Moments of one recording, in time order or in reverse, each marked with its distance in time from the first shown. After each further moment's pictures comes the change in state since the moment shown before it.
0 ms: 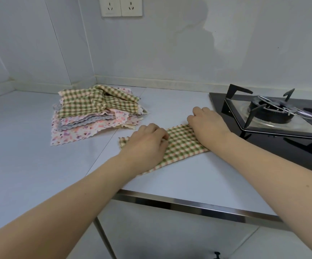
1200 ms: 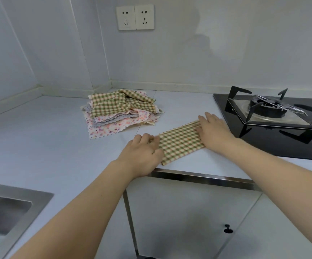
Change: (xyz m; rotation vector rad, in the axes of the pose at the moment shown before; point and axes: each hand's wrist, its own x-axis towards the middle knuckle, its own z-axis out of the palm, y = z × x) left_hand -0.082 -0.028 -0.044 0.125 -0.259 -0.092; right_hand -0.040 -0.037 -0.016 0.449 -0.190 0.271
